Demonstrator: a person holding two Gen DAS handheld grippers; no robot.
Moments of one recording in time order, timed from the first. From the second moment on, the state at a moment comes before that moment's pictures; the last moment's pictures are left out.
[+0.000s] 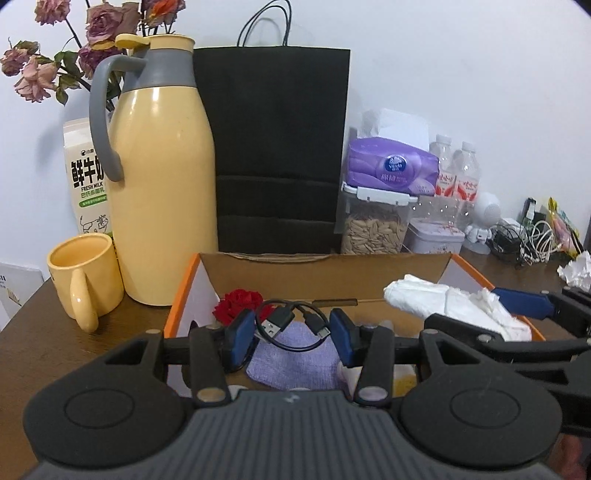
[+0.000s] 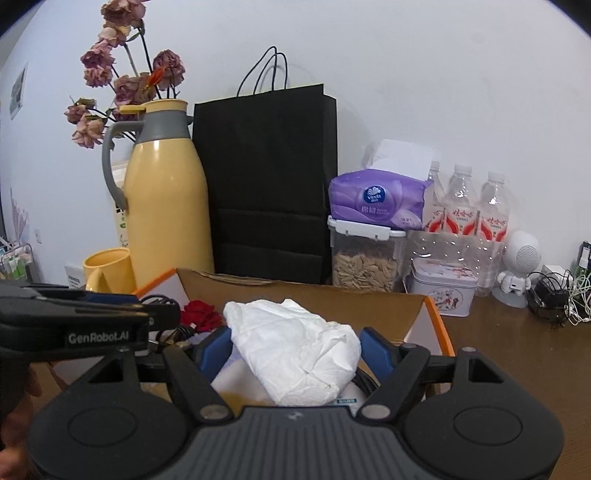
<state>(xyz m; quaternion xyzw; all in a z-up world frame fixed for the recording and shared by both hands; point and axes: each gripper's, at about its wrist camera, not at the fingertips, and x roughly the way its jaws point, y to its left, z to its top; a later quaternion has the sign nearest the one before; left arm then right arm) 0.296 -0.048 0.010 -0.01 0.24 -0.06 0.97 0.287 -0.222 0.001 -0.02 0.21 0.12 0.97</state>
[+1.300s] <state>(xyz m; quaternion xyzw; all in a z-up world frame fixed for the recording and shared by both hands) 0.215 -0.020 0.020 -0.02 0.19 -0.03 0.98 0.189 -0.246 0.008 -0.05 0.18 0.06 0.98</state>
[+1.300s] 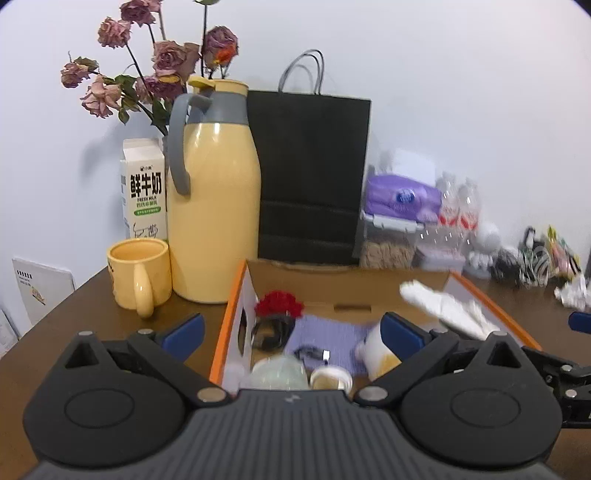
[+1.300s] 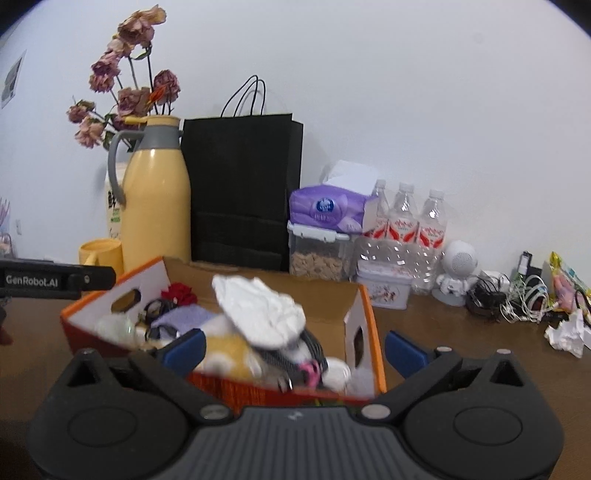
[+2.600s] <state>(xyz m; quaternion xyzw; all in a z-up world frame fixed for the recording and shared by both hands) 0.152 -0.011 -0.020 -0.01 0.26 -0.03 0.97 0.148 -0.255 -0.062 -0.06 0.32 0.09 0.94</state>
